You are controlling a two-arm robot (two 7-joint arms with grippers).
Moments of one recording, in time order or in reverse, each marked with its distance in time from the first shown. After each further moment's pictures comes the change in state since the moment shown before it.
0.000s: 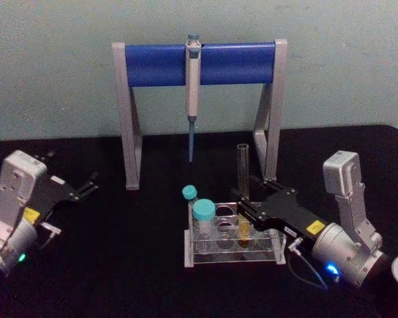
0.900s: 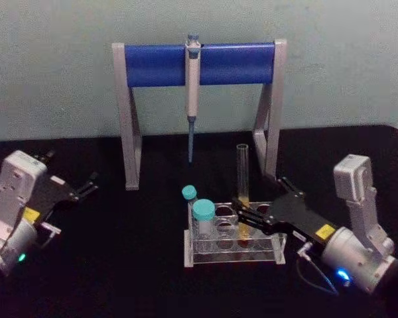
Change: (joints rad) left arm 0.000 0.000 0.000 0.000 0.000 0.000 0.000; right arm -0.038 0.031 0.016 -0.047 0.005 -0.007 0.004
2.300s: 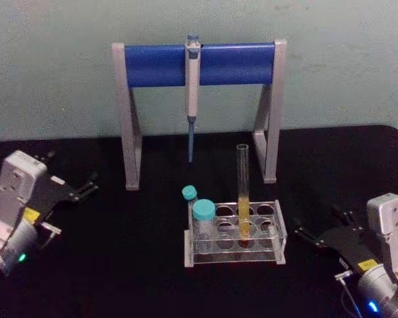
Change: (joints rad) left arm 0.000 0.000 0.000 0.000 0.000 0.000 0.000; right arm -0.162 -0.083 0.174 0.029 -0.178 0.012 -0.262
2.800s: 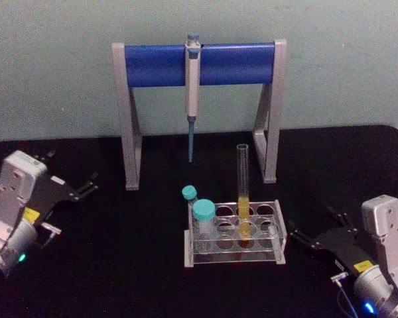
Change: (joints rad) left arm 0.000 0.000 0.000 0.000 0.000 0.000 0.000; right arm 0.009 -0.016 0.002 0.022 -0.014 -0.007 0.031
